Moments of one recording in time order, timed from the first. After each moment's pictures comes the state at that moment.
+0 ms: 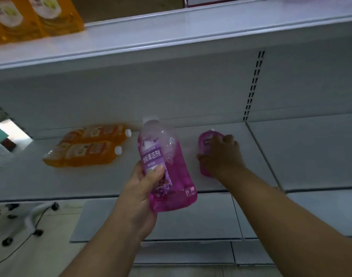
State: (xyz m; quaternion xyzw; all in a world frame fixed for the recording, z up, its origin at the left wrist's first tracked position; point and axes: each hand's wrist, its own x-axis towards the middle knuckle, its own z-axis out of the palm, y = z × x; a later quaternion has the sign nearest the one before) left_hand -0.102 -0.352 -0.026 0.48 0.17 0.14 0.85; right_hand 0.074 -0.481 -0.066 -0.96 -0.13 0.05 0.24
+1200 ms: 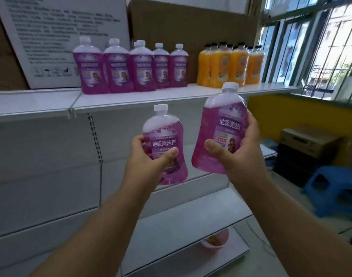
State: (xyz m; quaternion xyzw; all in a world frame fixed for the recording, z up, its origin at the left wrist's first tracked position) left_hand -0.046 -0.783 0.080 0.68 -0.04 0.16 0.71; right_hand -0.058 -0.990 0.106 -0.68 -0.17 -0.27 0.67
